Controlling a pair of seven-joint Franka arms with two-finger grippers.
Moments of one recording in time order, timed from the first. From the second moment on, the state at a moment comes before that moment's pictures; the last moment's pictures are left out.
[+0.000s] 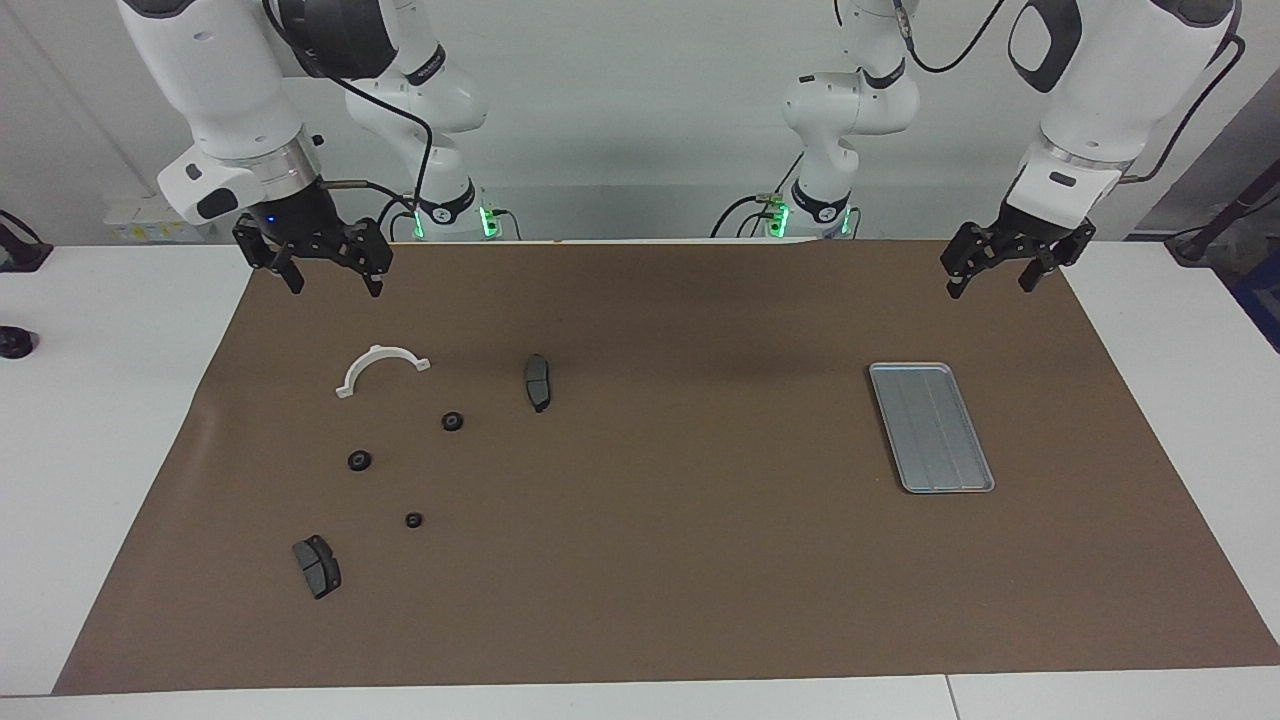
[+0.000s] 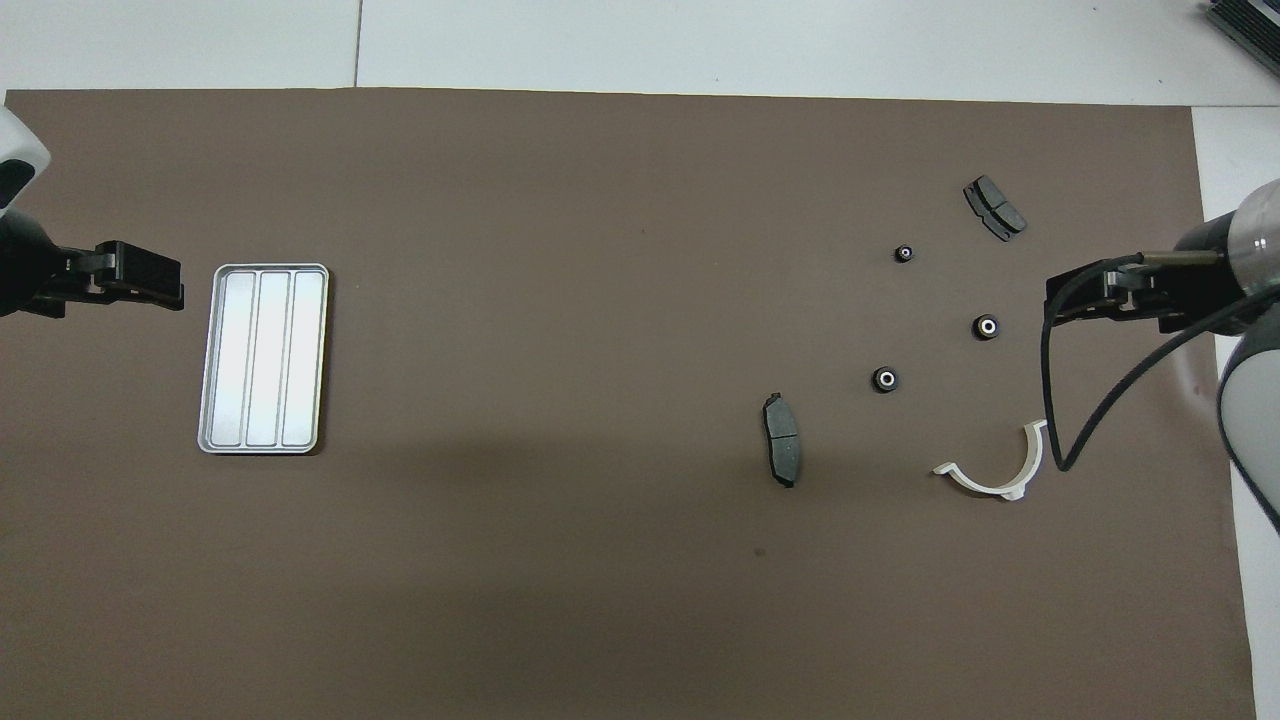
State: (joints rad) left arm -0.11 0.02 0.03 -1.58 0.02 1.63 -0.09; right arm -0.02 0.01 0.07 -1.59 -0.02 1.61 0.14
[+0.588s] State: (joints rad) left arm -0.11 0.02 0.03 -1.58 0.02 1.63 -0.09; right arm -0.02 0.01 0.07 -1.59 -0.02 1.61 0.14
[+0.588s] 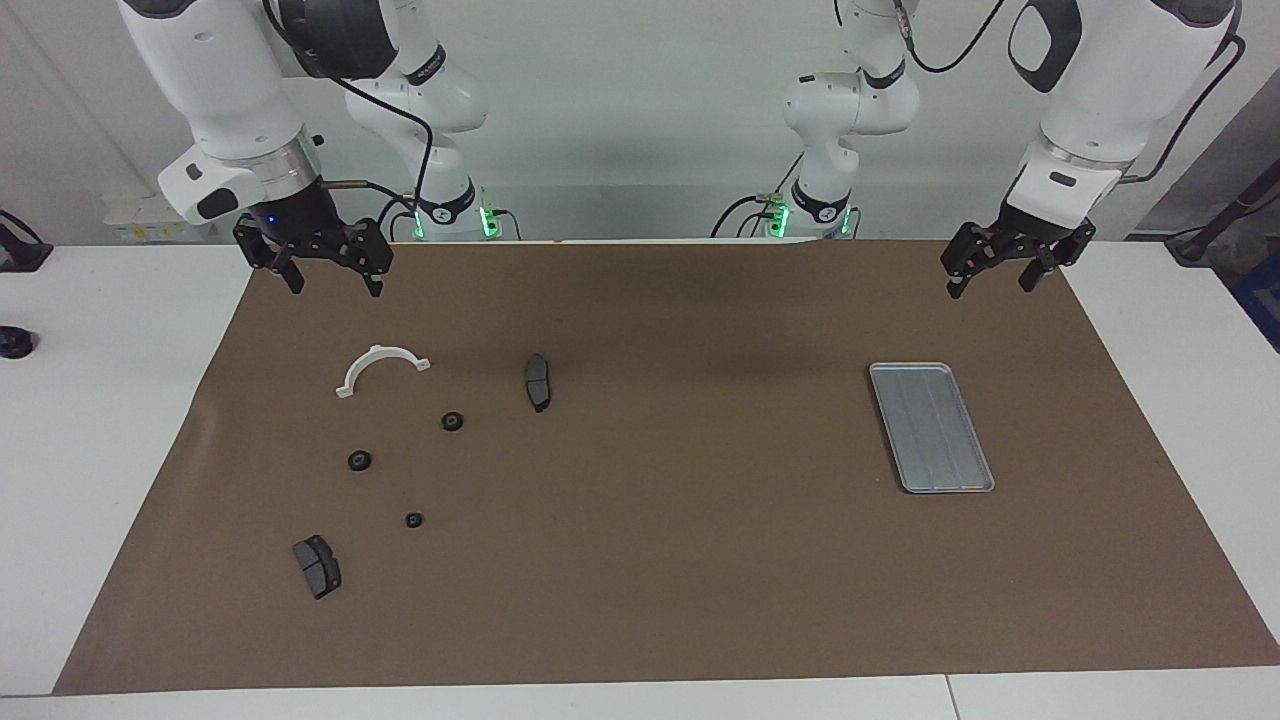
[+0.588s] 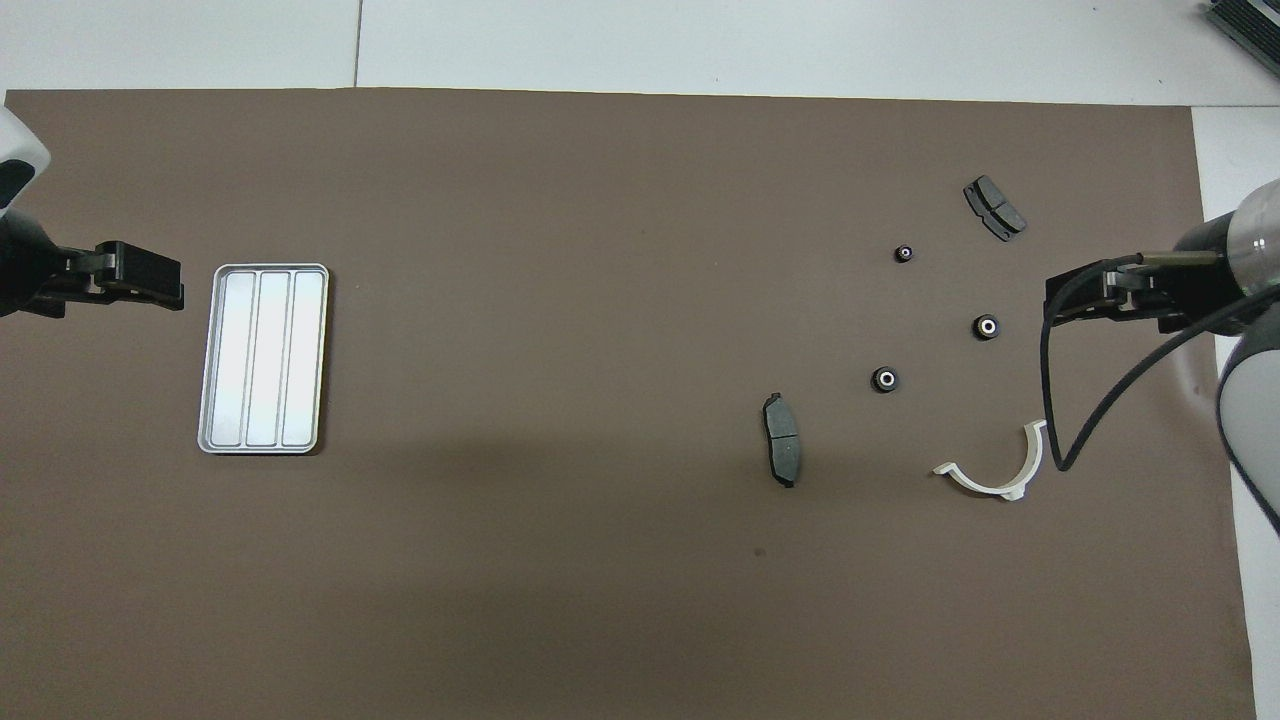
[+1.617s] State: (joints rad) left arm -0.11 0.02 0.03 -1.58 0.02 1.63 -0.09; right arm 0.00 0.03 0.08 -1.92 -0.02 1.99 0.14
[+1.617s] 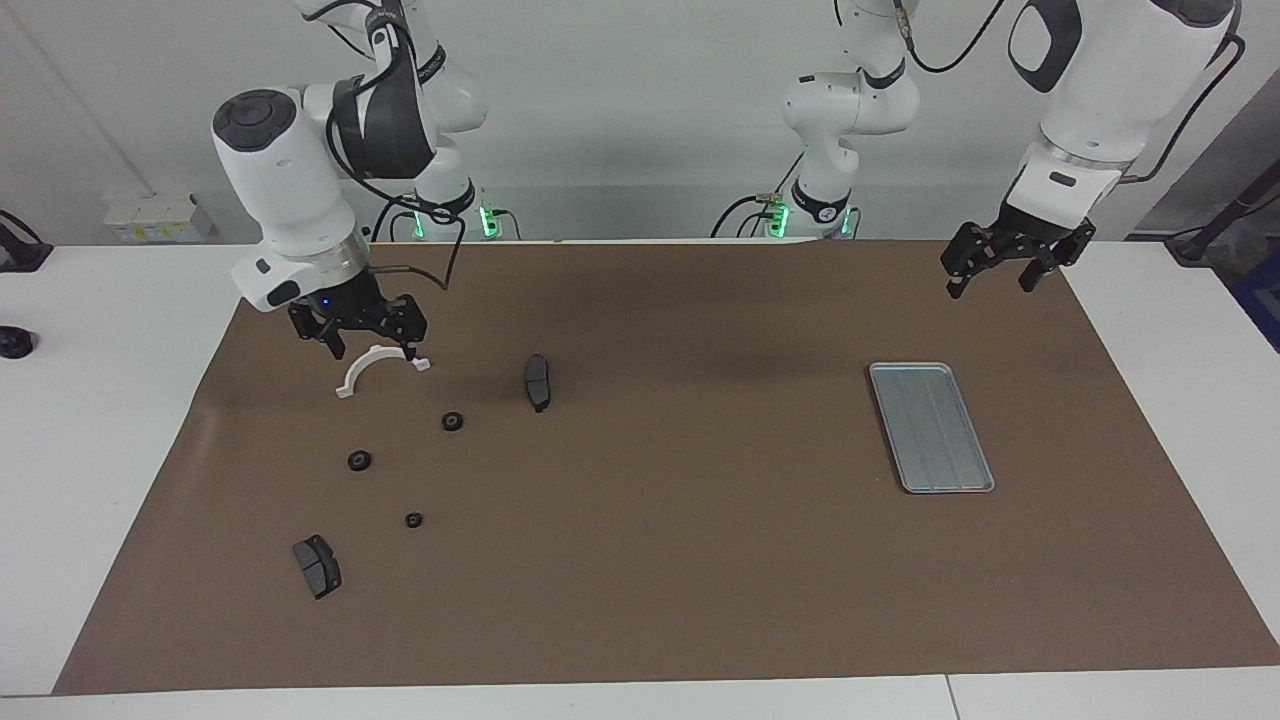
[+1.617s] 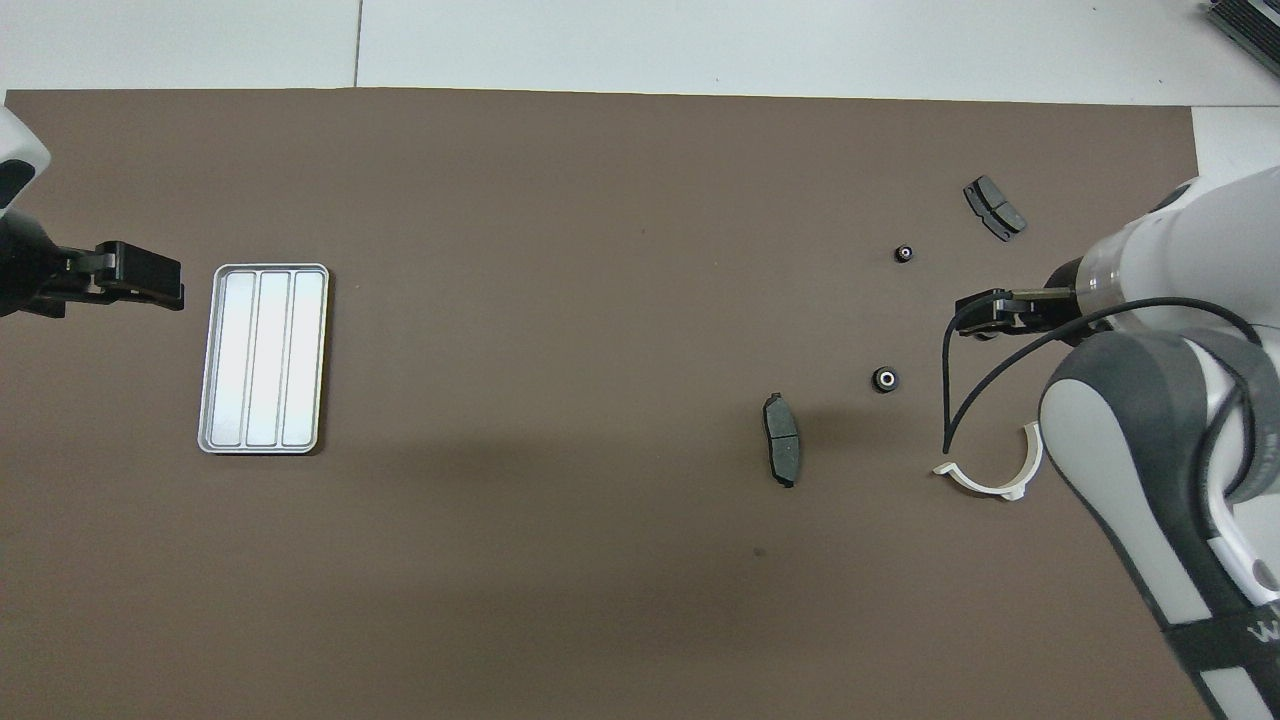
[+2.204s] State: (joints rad) left arm -0.11 0.02 0.03 -1.58 0.02 1.63 -0.09; right arm 0.05 0.14 0.08 -2.07 -0.02 2.24 0.14
